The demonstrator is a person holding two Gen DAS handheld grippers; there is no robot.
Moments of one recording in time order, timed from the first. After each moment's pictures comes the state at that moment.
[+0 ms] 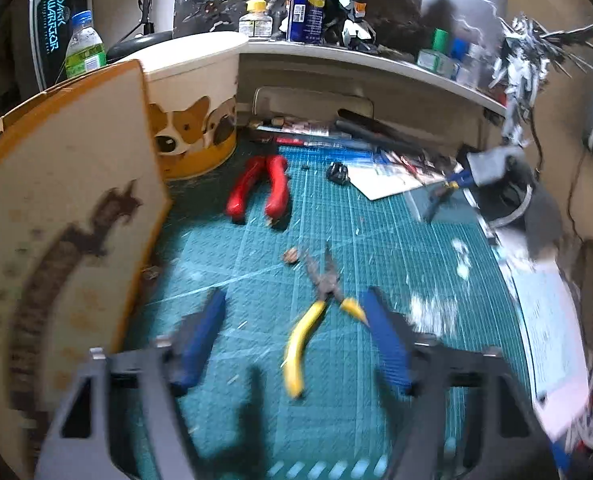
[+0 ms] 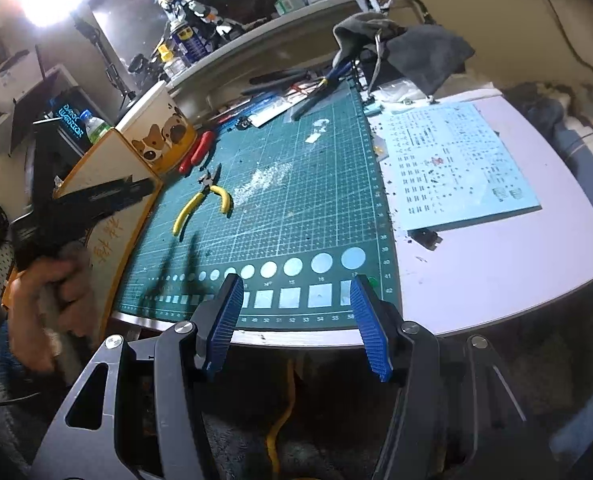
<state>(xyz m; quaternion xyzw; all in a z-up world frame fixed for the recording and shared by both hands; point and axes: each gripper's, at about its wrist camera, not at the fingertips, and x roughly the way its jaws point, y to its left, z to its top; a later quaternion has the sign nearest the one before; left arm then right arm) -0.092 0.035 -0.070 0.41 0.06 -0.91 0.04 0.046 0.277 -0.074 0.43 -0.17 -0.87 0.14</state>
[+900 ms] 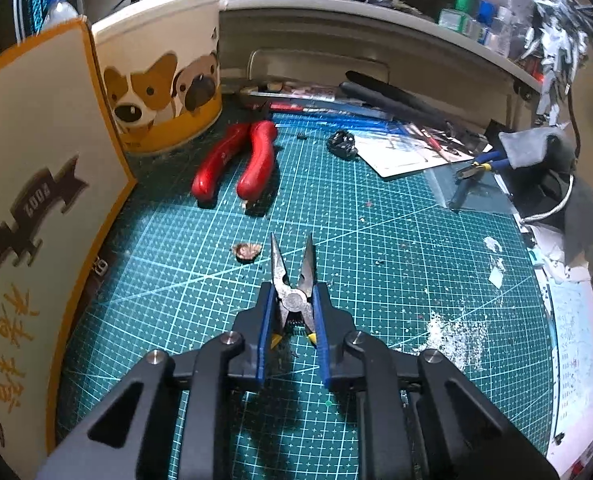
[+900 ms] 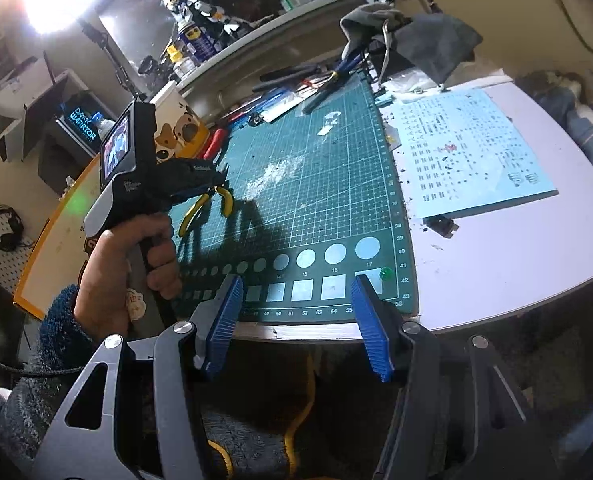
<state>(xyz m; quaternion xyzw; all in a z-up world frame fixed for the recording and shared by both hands) -0.123 0.050 -0.097 0.44 0.05 -0.89 0.06 0.047 0.277 -0.078 0.43 -0.19 -0.87 0.16</state>
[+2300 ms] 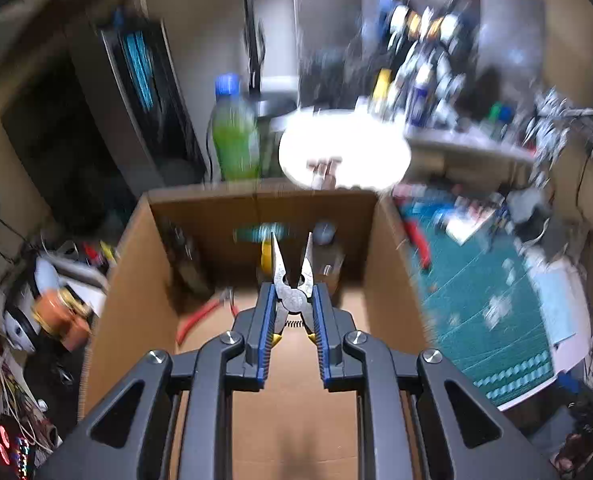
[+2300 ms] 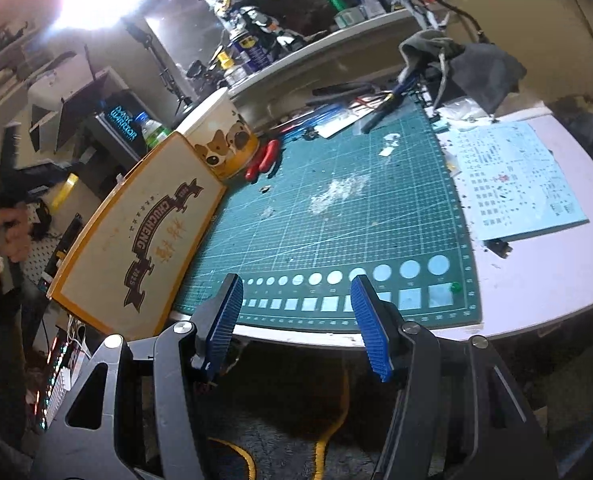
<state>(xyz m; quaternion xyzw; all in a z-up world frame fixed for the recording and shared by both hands) -0.058 -0.182 0.071 0.45 0.00 -0.89 0.04 0.062 0.241 -0.044 0.39 -0.18 -0.88 0.22</state>
